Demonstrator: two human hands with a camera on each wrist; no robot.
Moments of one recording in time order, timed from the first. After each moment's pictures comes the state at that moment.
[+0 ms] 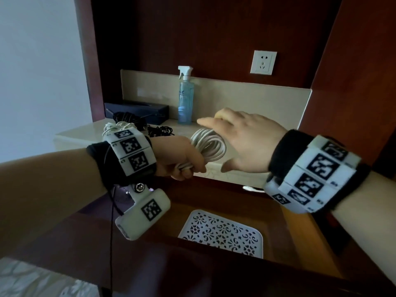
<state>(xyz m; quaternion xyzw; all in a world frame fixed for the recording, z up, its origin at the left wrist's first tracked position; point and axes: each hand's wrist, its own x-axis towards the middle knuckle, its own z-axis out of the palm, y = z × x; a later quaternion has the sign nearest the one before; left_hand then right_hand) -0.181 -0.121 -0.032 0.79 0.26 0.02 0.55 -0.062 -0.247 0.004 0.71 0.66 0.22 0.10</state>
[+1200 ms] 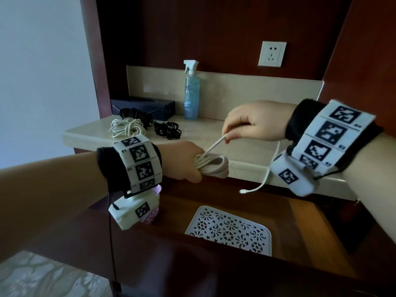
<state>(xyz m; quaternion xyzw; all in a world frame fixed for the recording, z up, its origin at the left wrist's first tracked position) -0.178 -0.119 -0.046 0.97 0.21 0.01 0.10 -0.036 -0.226 0.023 0.67 0.74 0.02 -0.02</state>
